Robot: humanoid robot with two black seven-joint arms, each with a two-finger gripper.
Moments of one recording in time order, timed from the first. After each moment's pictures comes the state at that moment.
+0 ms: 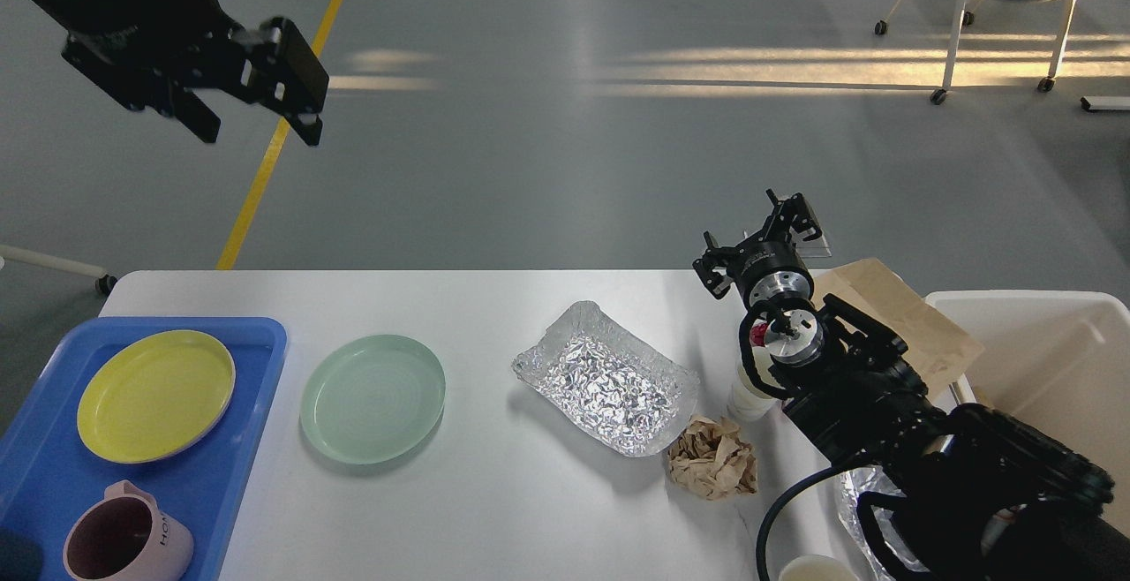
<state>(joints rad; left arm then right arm) -2.40 0.26 1.49 -1.20 0.10 -0.96 -0.19 0.88 0.14 0.66 0.10 0.32 0.20 0.27</state>
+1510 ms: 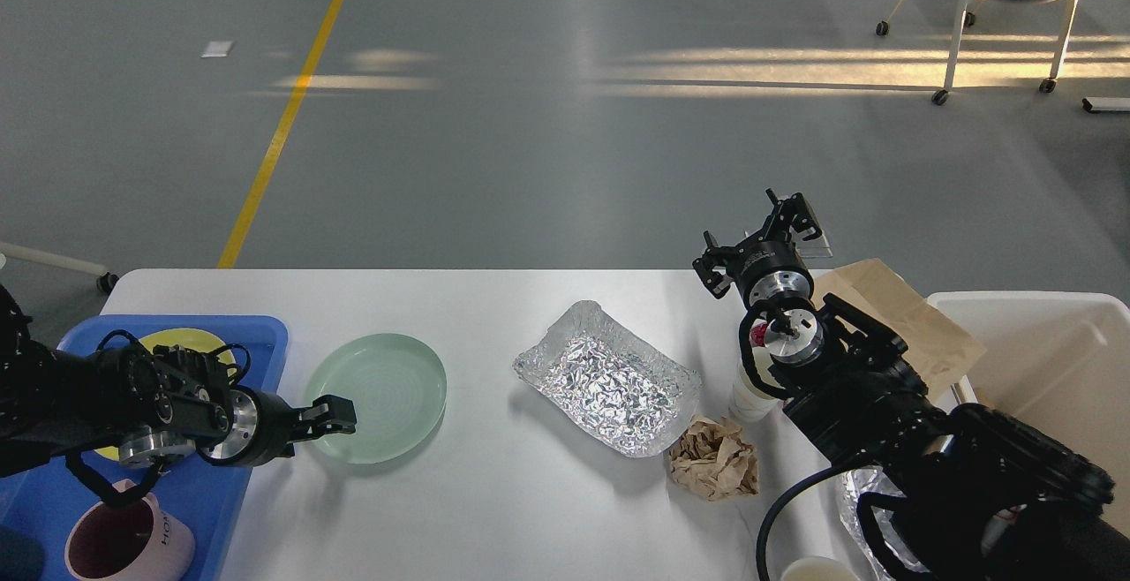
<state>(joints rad) -1.28 0.35 1.18 -1.05 -0.03 -0.09 -0.18 0.88 0.14 0.66 0.10 0.32 0.20 0.27</state>
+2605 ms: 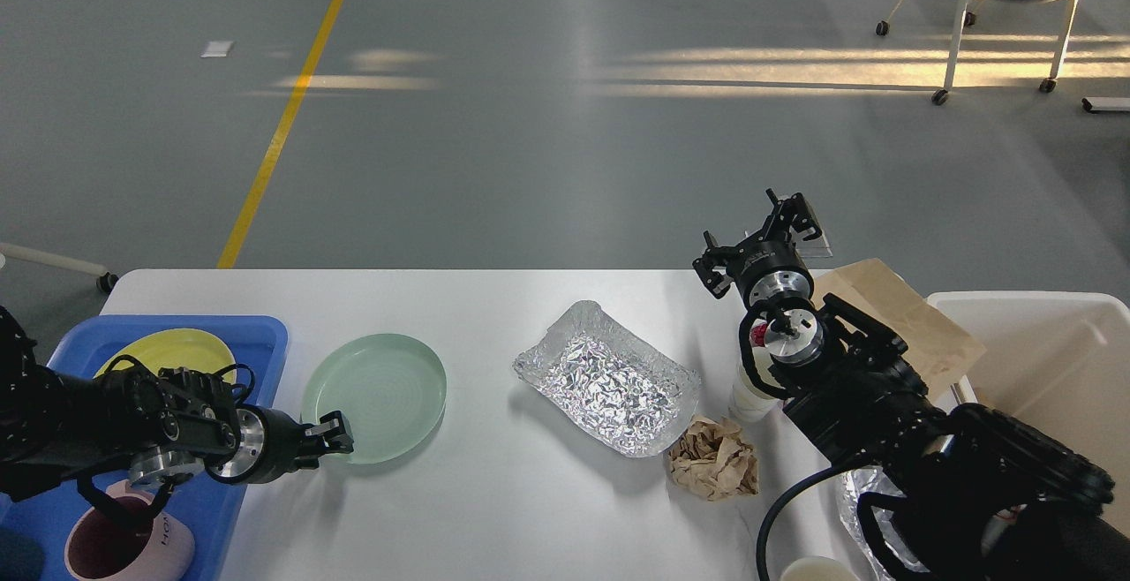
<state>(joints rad) -1.22 0.35 1.12 -1.02 -0.03 -0.08 -0.18 0.88 0.14 0.66 0.10 0.32 0.20 0.27</state>
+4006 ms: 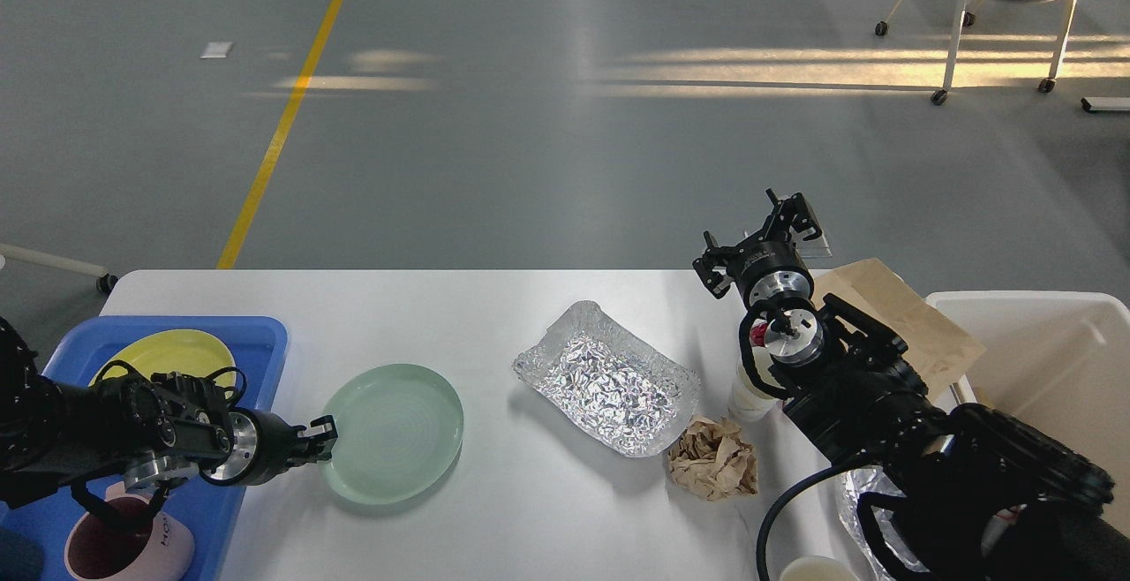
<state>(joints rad) -1.19 0.35 1.12 -0.98 -0.03 -0.09 -0.18 0.88 0.14 0.66 0.10 0.32 0.20 0.27</state>
